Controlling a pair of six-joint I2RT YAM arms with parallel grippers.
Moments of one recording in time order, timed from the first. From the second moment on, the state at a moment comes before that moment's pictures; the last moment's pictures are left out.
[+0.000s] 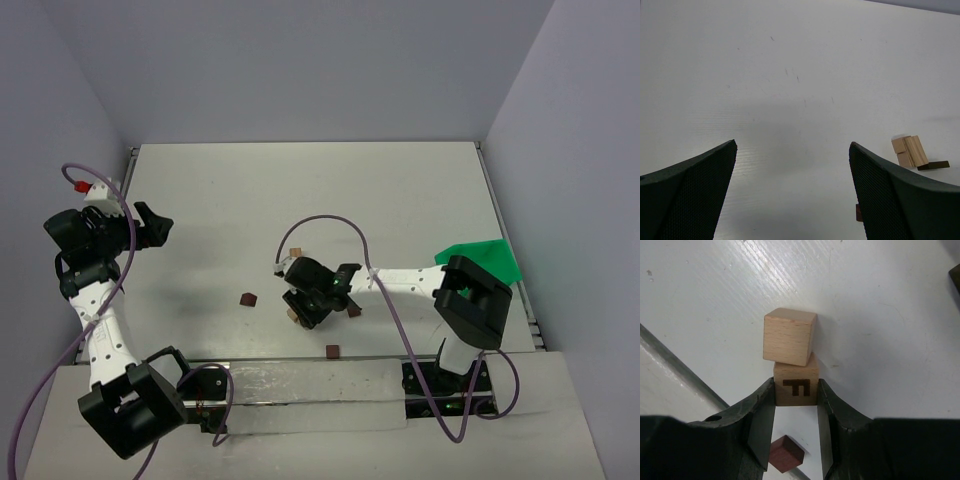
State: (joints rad) left arm 0.51 0.98 0.81 -0.28 0.73 0.03; right arm 1.09 1.66 0.98 -0.40 -0.03 0.30
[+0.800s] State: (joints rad) left arm 0.50 0.99 0.81 -0.28 0.71 0.03; right arm 1.16 1.73 1.02 -0.32 0.20 0.30
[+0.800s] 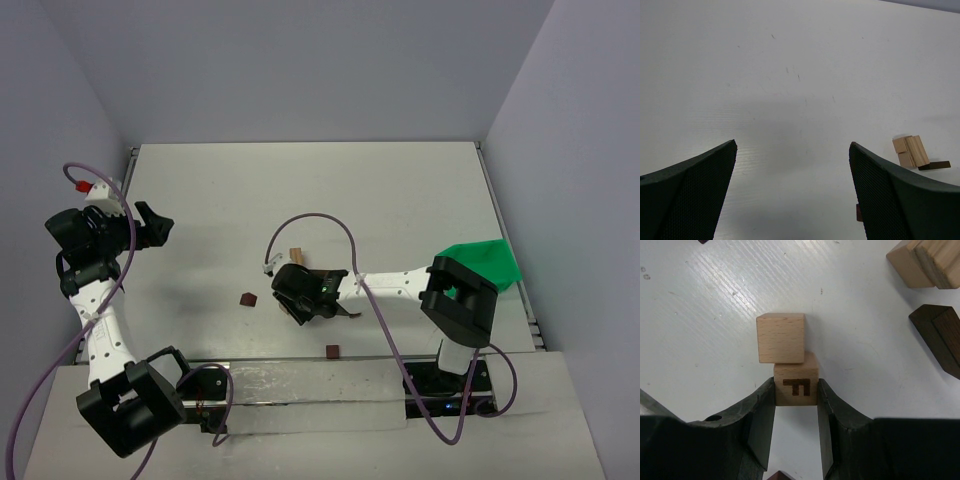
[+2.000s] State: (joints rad) left arm 0.50 0.99 0.81 -0.28 0.71 0.03; right arm 1.20 1.77 1.05 -0.32 0.23 0.29
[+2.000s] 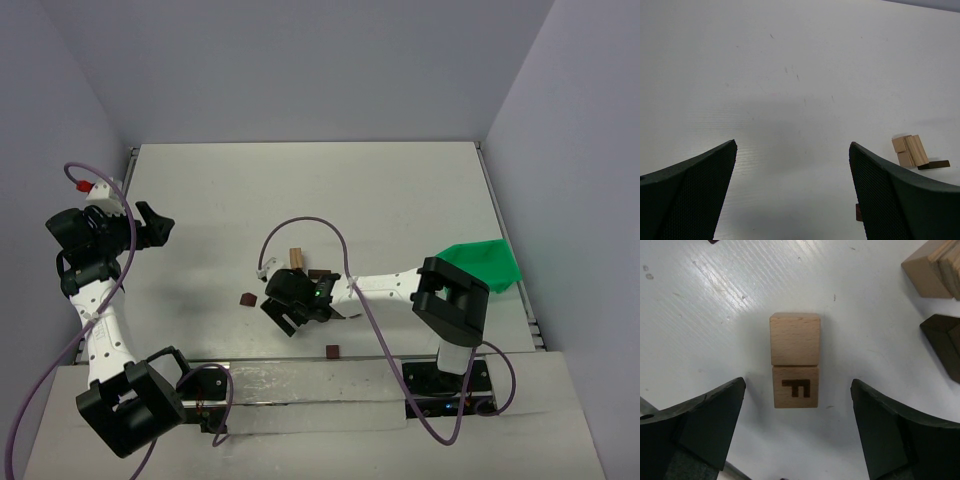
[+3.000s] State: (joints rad) left arm -0.27 1.05 0.92 -0.55 0.38 0.00; right arm 0.50 1.35 1.33 -0.54 0.16 0.08
